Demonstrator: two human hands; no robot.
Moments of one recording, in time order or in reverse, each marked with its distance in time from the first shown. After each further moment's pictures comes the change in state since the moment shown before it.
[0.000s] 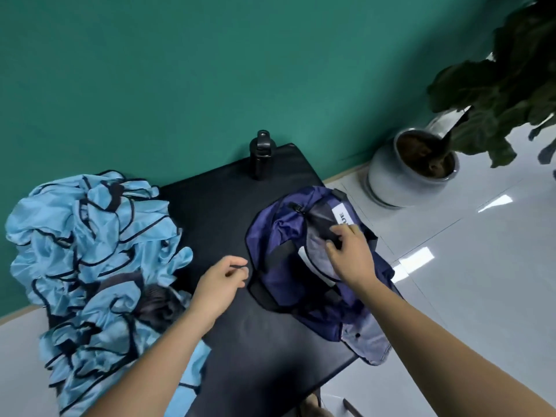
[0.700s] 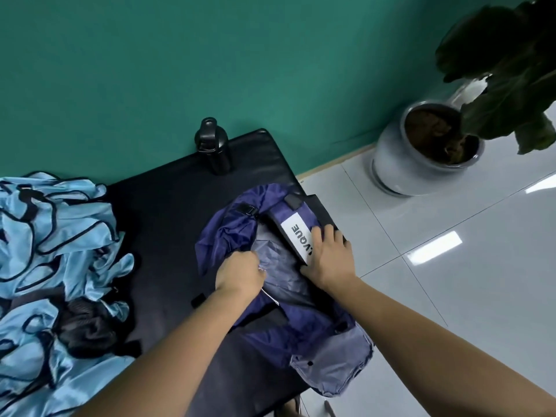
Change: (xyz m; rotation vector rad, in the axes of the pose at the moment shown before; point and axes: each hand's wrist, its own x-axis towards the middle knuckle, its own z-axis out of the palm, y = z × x) left_hand 0.110 0.070 0.198 0.951 0.075 0.024; right_hand 0.100 0.122 -0.003 -0.601 -0.285 -0.150
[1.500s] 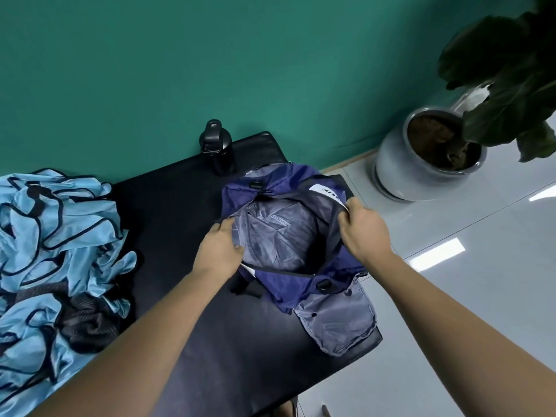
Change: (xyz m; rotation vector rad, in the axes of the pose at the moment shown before) left_hand 0.017 -0.027 -0.044 -0.266 0.199 0.023; right_hand 0.022 0.049 -0.080 0.373 0.266 0.057
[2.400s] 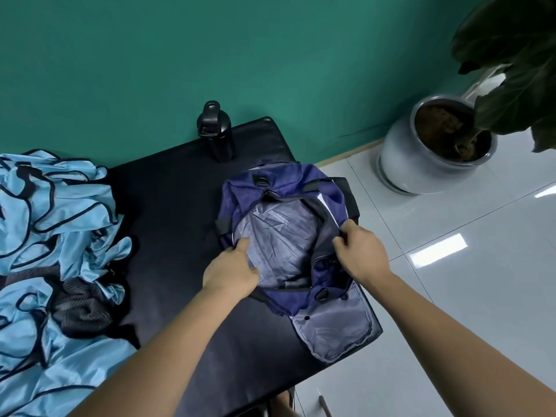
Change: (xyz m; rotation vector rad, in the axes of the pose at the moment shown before) left_hand -0.049 0.008 0.043 0.204 -0.216 -0.104; right_hand -0.047 0.028 0.037 0.022 -0.171 0.037
